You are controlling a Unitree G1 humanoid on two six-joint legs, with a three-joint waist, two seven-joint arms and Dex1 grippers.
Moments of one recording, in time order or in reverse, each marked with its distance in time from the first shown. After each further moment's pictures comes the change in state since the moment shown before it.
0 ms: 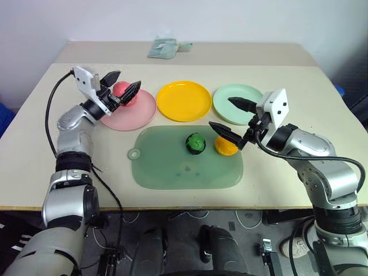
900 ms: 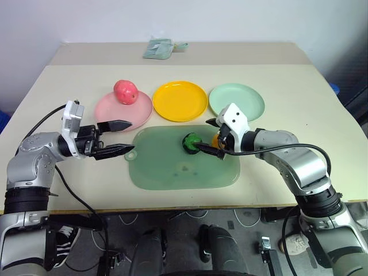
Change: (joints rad) left arm 0.399 0.253 -0.058 -0.487 -0.198 0.433 -0.488; right arm -0.156 0.003 0.273 0.134 -0.150 0.198 0.052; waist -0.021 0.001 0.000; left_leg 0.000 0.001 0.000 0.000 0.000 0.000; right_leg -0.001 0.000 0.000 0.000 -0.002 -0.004
